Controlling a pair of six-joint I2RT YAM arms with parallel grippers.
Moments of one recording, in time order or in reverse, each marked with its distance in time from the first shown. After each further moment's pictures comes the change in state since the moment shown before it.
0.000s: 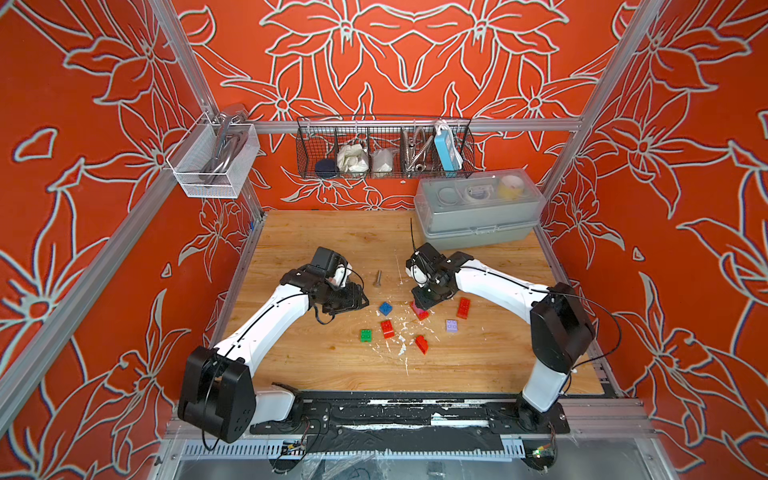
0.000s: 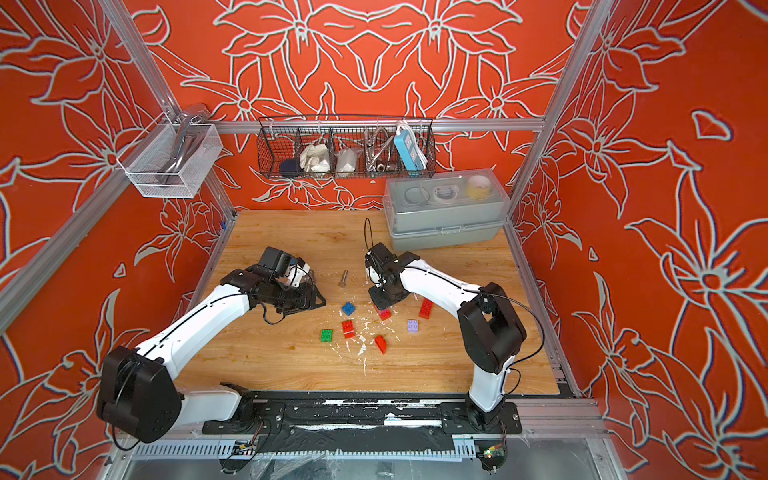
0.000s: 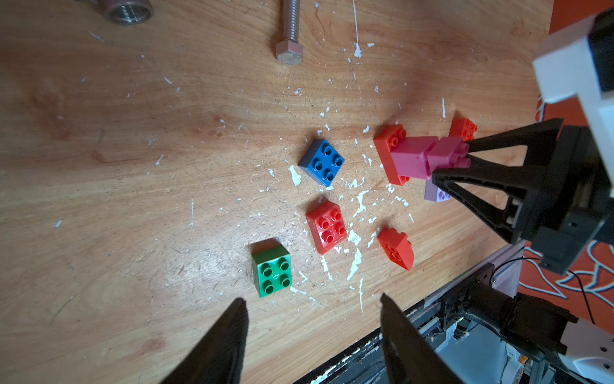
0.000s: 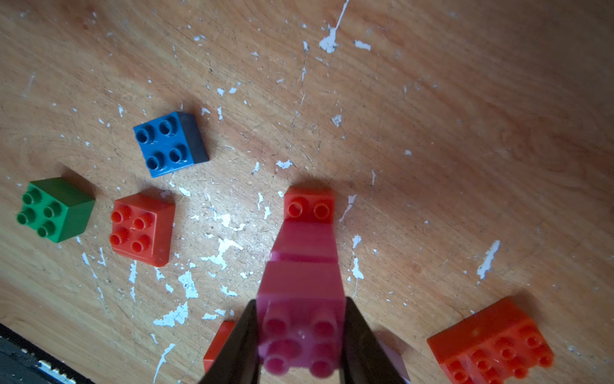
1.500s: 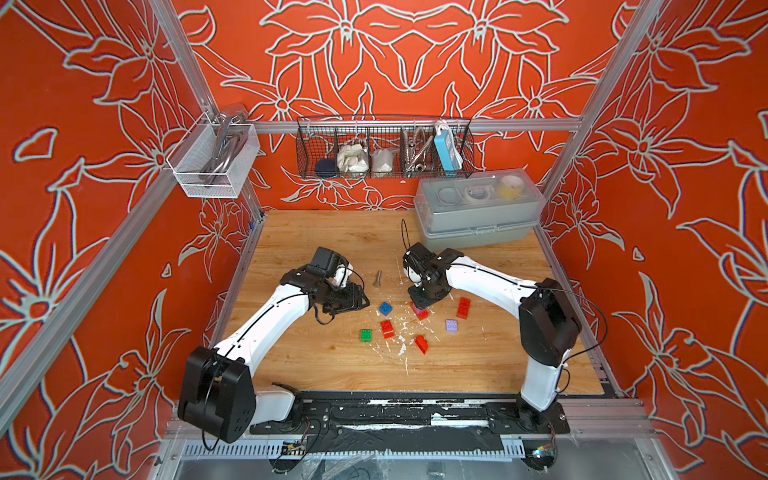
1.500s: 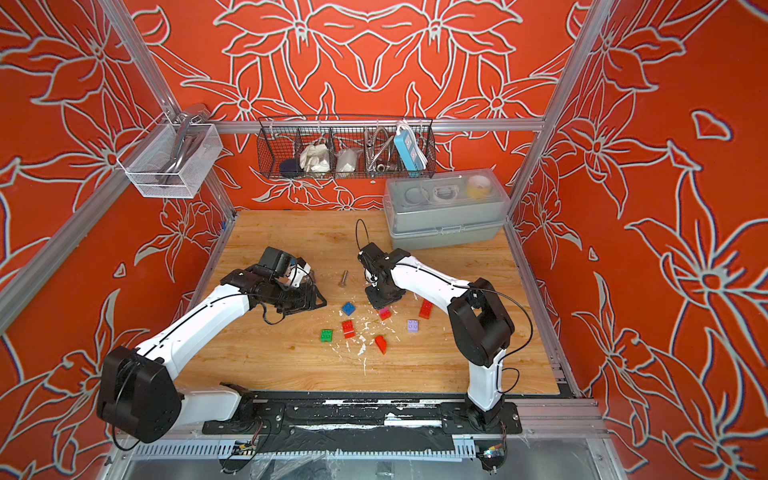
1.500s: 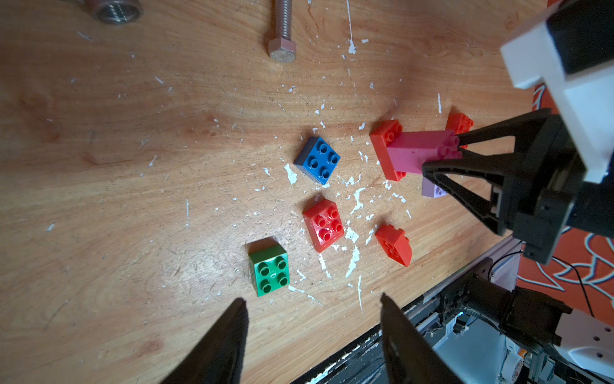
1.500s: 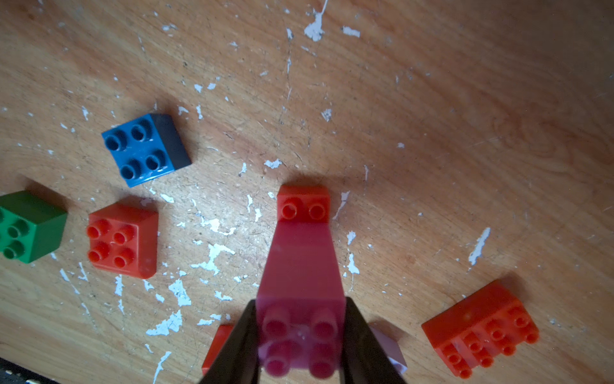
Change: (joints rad) left arm 0.000 0.000 0.000 0.000 0.013 0.015; right arm 0.023 0.082 0.095 -0.092 0.077 0.055
